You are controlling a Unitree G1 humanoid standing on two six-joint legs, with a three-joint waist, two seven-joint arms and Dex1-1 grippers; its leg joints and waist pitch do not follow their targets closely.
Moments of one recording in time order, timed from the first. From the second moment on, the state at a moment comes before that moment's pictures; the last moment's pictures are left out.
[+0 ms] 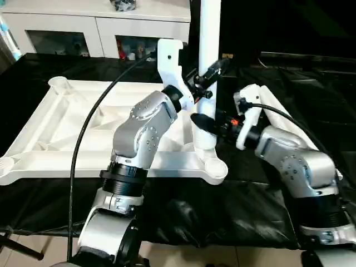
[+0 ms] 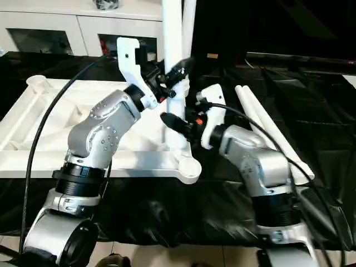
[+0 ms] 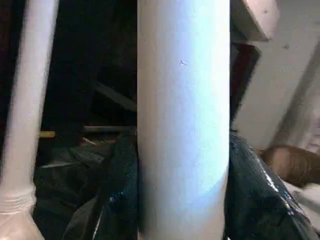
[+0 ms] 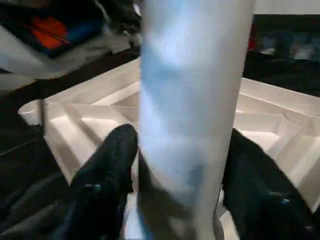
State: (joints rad) left arm -0.77 -0.04 0.01 0.21 -0.43 0.41 -0.48; right arm -0.51 -0.34 0.04 0.01 0.49 0.67 0.72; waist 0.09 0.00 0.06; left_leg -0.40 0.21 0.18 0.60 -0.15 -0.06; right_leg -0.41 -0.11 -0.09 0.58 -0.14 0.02
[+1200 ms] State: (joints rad) left arm -0.82 0.05 0.08 0.16 -0.79 0.77 -0.81; right arm -0.51 -0.49 0.05 0.00 0.67 0.76 1.12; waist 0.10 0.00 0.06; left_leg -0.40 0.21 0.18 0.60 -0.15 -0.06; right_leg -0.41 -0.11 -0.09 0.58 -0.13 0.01
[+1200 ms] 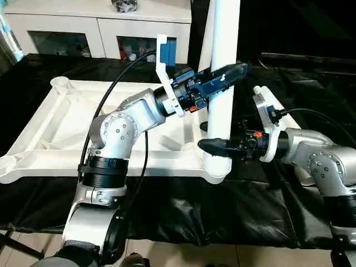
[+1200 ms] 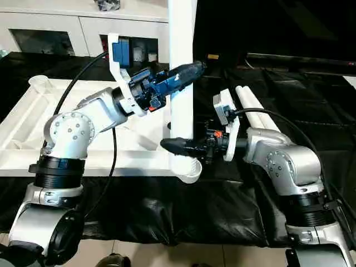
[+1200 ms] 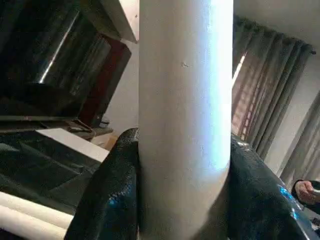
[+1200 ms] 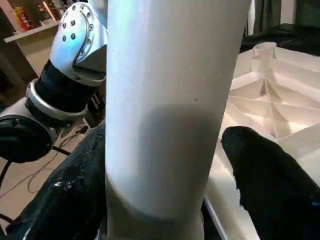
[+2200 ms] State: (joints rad) left arm -0.76 0.05 -0.06 0.12 -0.57 0.60 -0.69; right arm -0.51 -0.45 0.09 -0.03 0.54 0.82 0.85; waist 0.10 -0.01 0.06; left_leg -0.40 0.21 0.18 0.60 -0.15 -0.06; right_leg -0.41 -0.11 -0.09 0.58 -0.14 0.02
